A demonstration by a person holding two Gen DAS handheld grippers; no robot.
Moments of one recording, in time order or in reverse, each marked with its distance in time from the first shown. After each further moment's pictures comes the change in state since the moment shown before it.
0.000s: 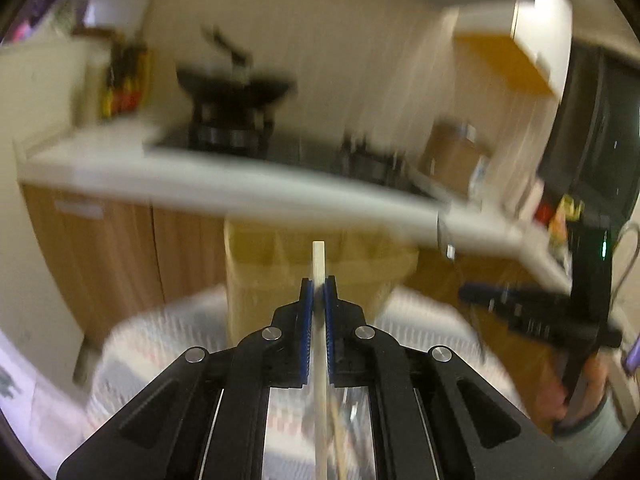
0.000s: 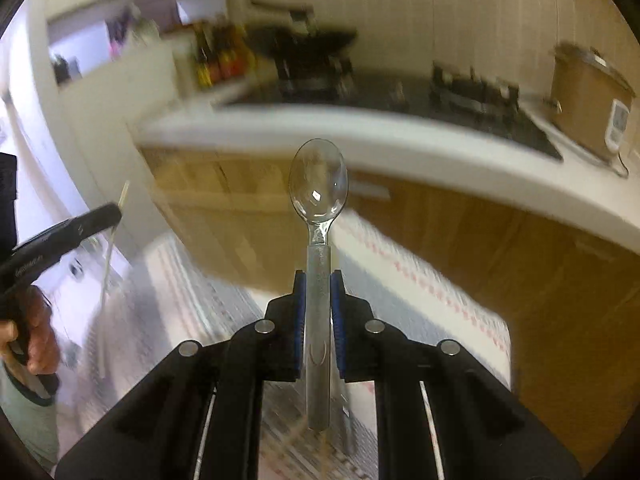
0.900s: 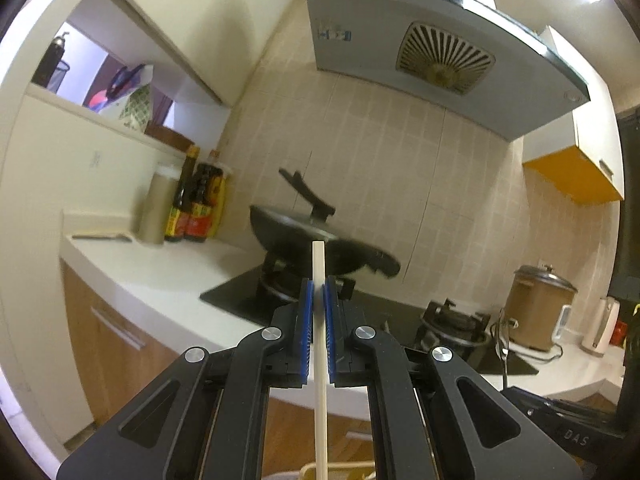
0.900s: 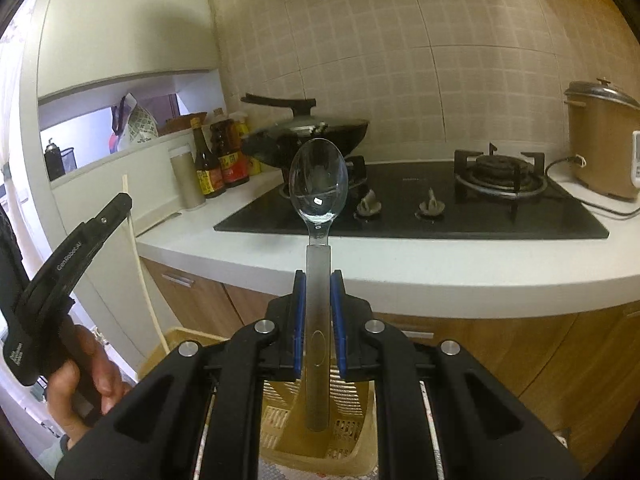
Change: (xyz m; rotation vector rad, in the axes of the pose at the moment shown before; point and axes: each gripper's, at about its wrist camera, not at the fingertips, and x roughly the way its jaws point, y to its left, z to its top) left arm 0.066 0.040 0.052 -0.071 -0.516 0.276; right arm 0.085 0.006 0.062 0.080 -0.291 0.004
